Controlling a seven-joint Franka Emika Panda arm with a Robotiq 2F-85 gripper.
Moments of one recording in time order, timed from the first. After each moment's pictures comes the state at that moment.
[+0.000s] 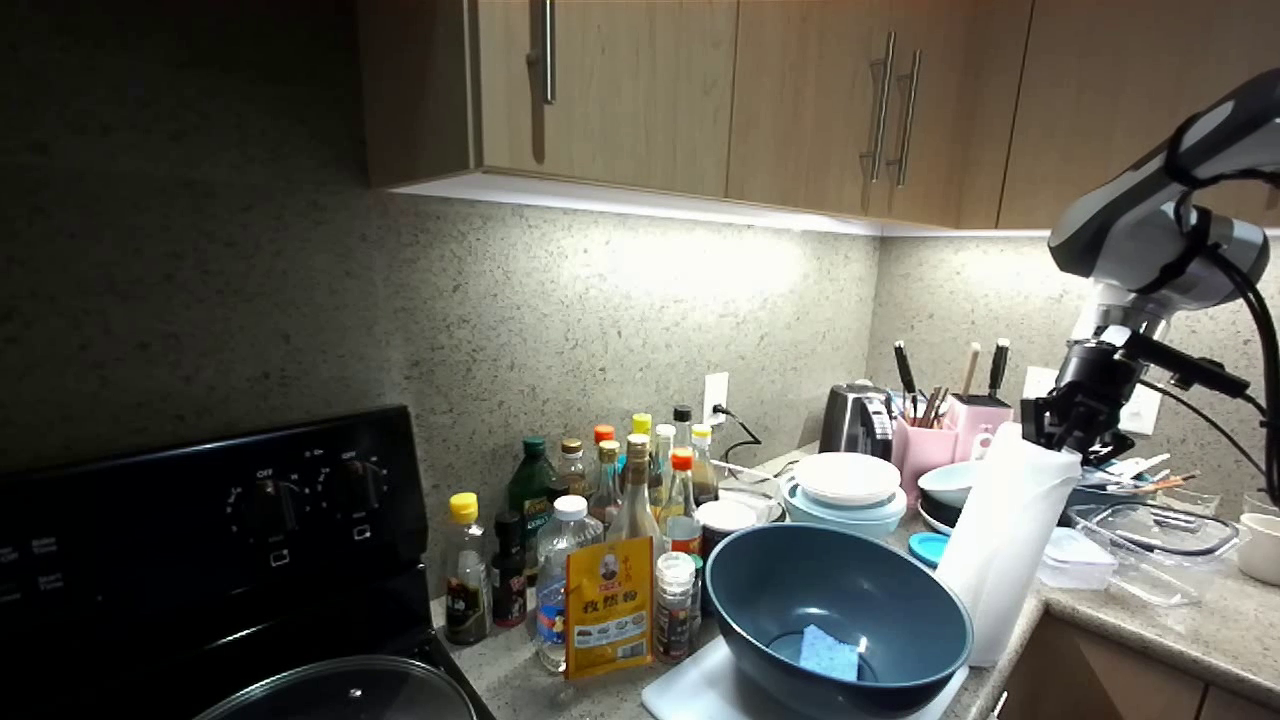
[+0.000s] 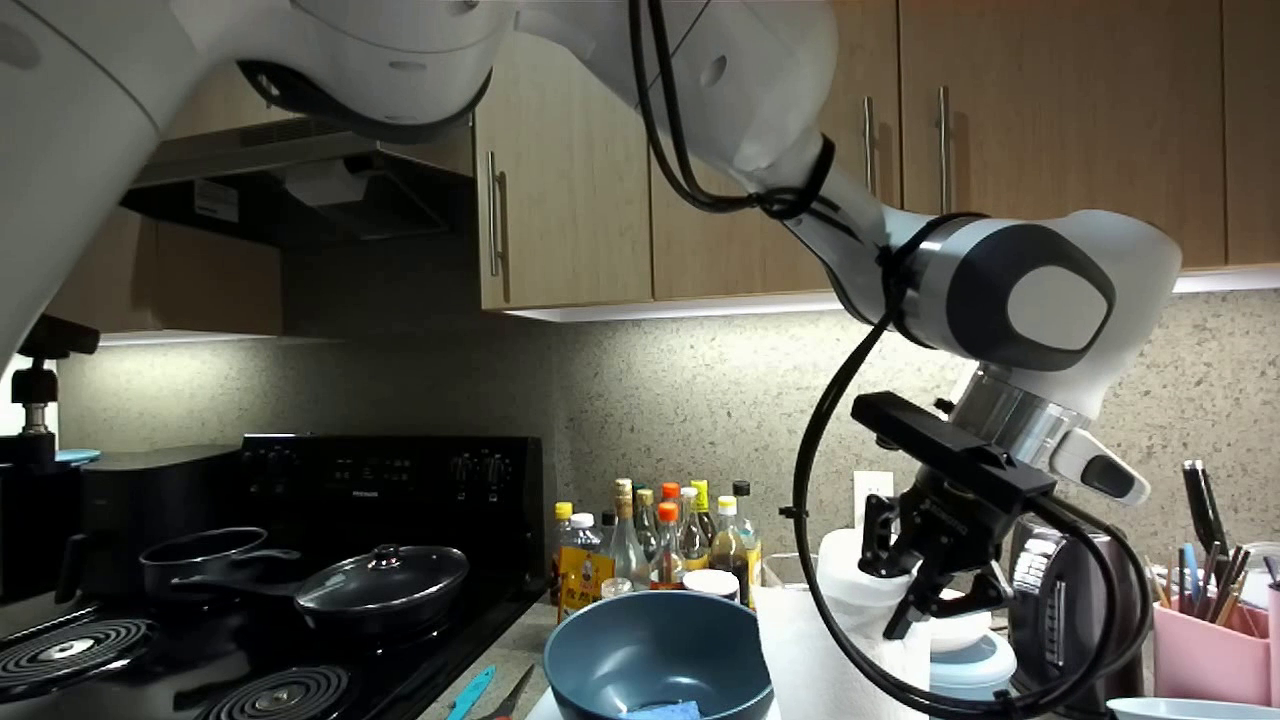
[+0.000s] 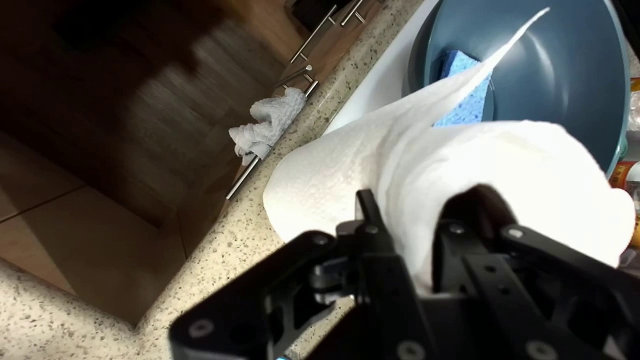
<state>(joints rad) -0.47 0.43 -0.28 -1.72 0.50 1.80 -0.23</state>
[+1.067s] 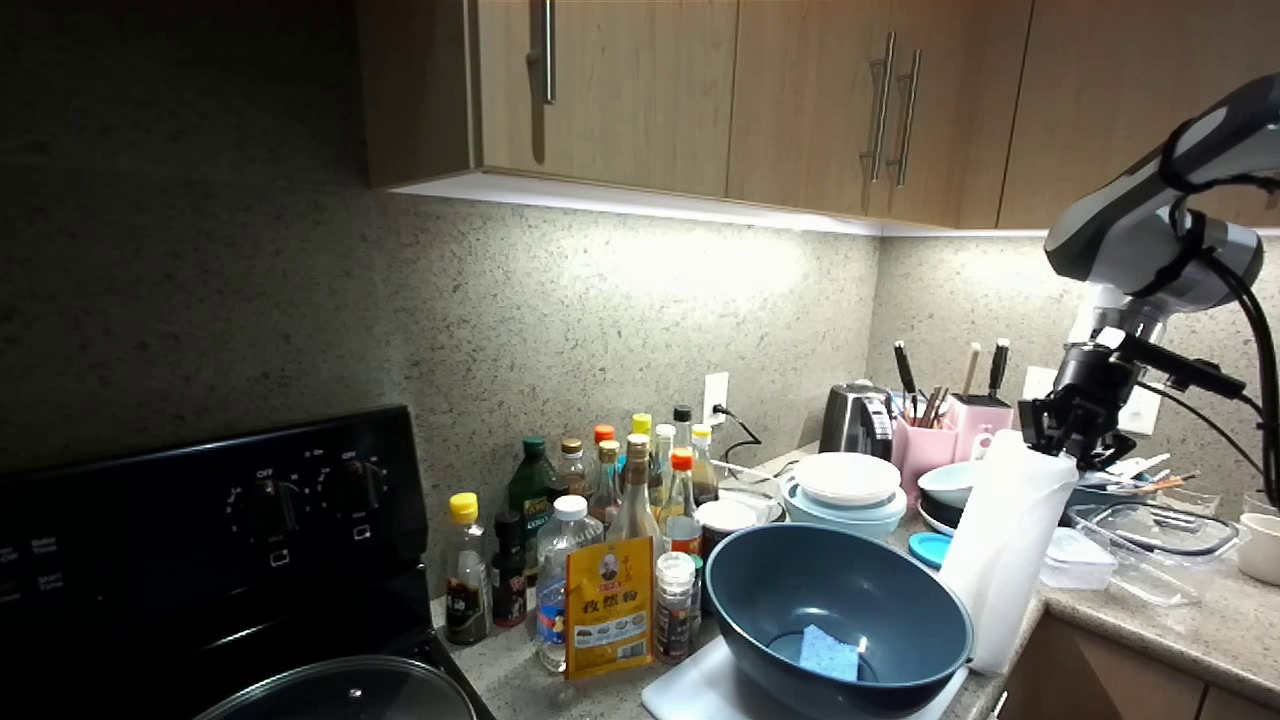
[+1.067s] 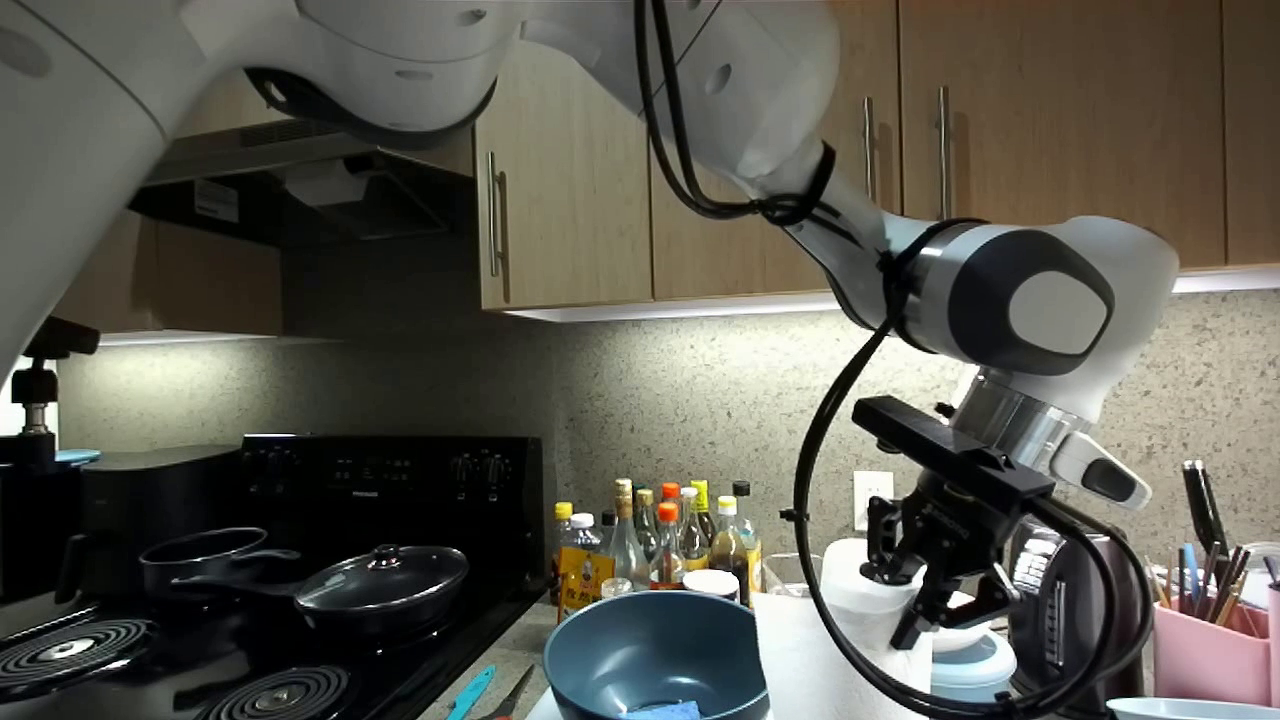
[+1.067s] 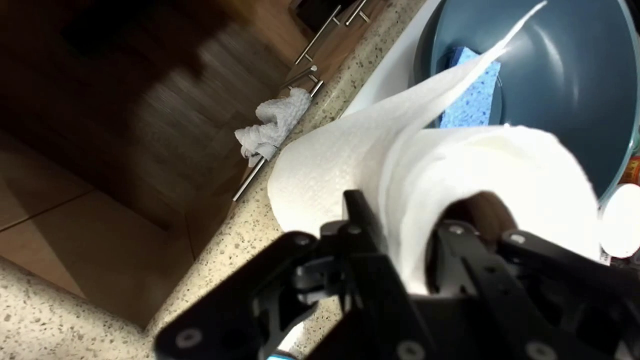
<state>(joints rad) -0.47 0.45 -0.28 -1.71 0.49 1.80 -0.21</state>
